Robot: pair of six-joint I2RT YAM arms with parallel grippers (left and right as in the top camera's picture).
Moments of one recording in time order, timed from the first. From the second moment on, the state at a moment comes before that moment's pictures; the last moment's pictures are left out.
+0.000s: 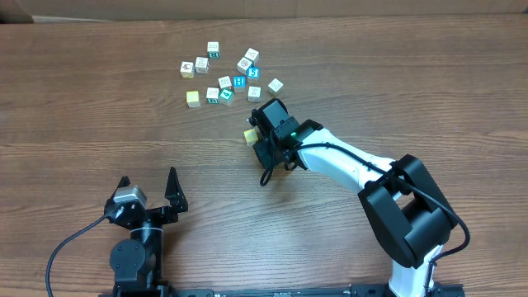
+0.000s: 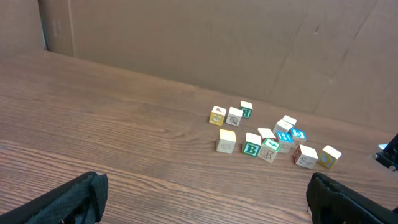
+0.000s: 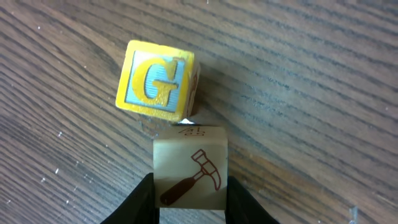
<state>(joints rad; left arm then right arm) 0.03 0.02 0.01 -0.07 -0.08 -0.23 0.66 1.98 1.28 -0.46 -0.02 0.15</state>
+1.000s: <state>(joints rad) 0.03 0.02 0.01 -0.07 -0.08 -0.23 0.66 1.98 1.28 -0.46 0.01 0.17</state>
